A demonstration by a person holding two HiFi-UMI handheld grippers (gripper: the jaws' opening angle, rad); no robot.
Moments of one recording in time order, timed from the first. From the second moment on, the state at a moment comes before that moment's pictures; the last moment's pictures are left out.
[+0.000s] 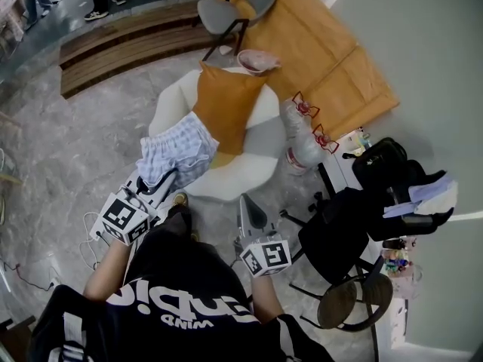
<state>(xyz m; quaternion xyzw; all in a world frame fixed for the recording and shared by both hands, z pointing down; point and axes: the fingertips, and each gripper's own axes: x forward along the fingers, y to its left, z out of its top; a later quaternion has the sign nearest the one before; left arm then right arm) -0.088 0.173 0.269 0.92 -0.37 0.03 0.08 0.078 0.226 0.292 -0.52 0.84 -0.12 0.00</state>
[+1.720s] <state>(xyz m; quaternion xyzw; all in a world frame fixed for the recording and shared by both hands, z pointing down) -0.092 -0.089 0.329 0.94 -0.29 0.04 0.17 0.057 -0.022 0.316 -0.56 0.82 -0.15 -0.04</state>
